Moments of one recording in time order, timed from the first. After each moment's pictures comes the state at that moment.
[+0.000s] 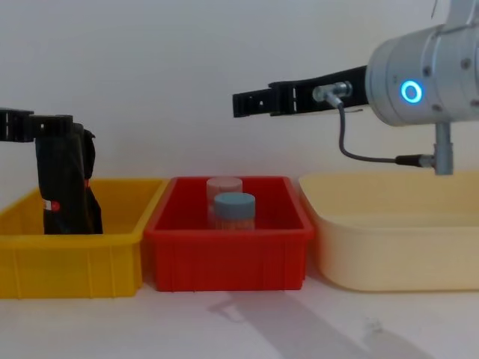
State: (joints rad) left arm -0.14 0.40 0.14 -1.86 -0.37 0.41 0.01; right arm 0.36 0.13 -0.44 -1.78 0.27 0.62 0.05
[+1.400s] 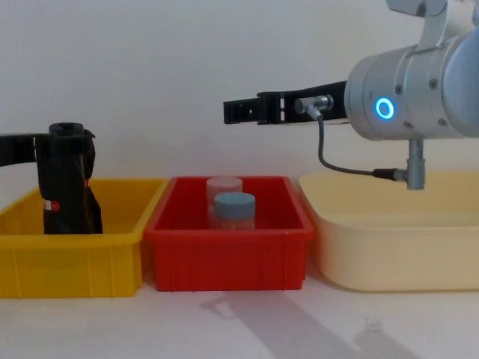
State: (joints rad) left arm -0.26 0.31 0.15 -1.63 -0.38 0.32 -0.07; right arm 0.35 0.06 -0.42 -1.72 0.24 0.58 0.04
